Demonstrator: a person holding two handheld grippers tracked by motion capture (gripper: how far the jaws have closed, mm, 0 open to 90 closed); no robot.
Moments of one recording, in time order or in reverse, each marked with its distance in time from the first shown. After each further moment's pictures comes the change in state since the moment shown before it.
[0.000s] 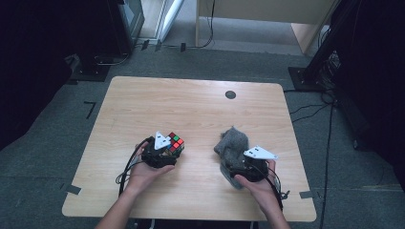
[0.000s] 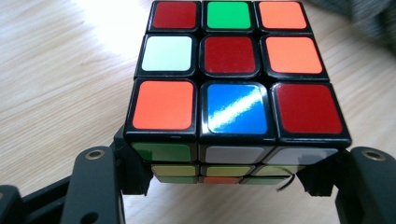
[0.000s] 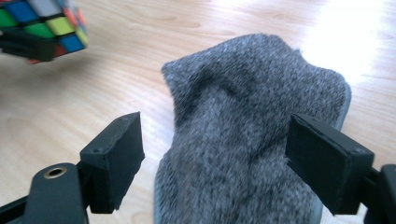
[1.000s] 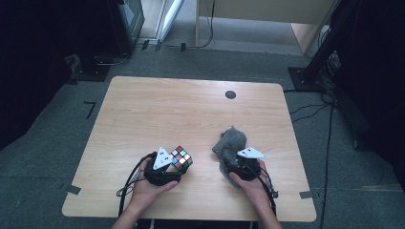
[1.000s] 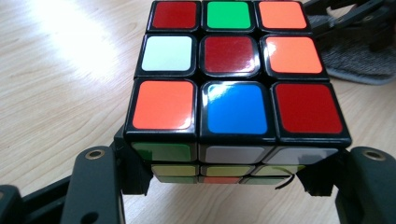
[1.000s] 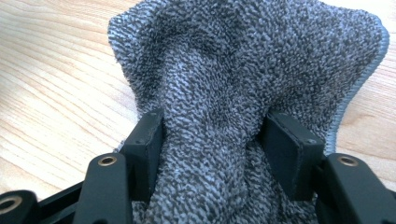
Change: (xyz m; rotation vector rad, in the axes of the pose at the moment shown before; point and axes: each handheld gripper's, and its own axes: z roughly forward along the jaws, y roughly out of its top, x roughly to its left) left arm -0.037 -0.018 -0.024 -0.091 -0.137 0.033; right arm -0.009 -0.026 0.043 0.050 -0.037 0.009
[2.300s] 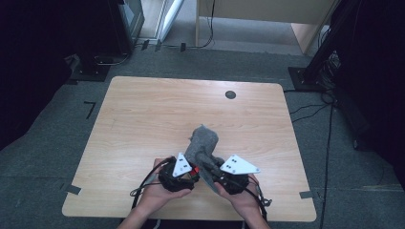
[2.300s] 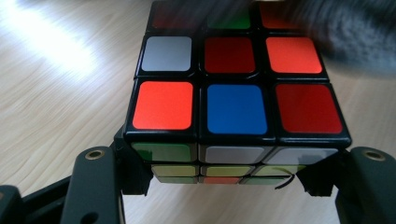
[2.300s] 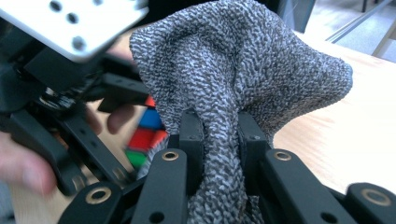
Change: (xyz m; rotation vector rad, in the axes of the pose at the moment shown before) left arm -0.045 0.017 0.019 0.091 -0.044 0.187; right arm 0.092 0.042 -0.071 -0.210 0.251 -0.267
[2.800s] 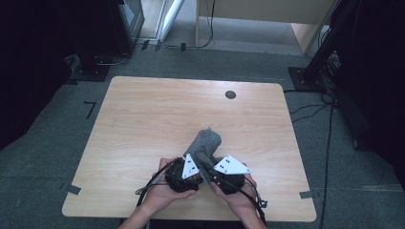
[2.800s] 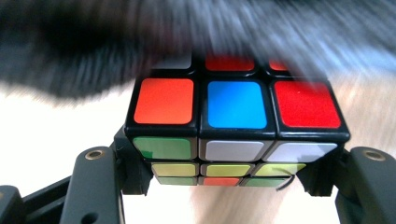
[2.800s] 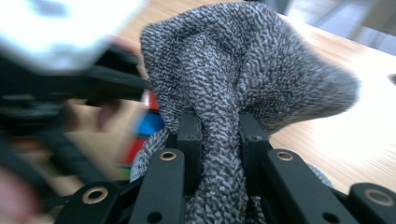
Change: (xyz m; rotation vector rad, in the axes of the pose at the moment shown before) left arm -0.002 0.008 0.013 0.031 0.003 0.031; right arm 0.006 -0.003 0.009 0.044 -0.061 -0.002
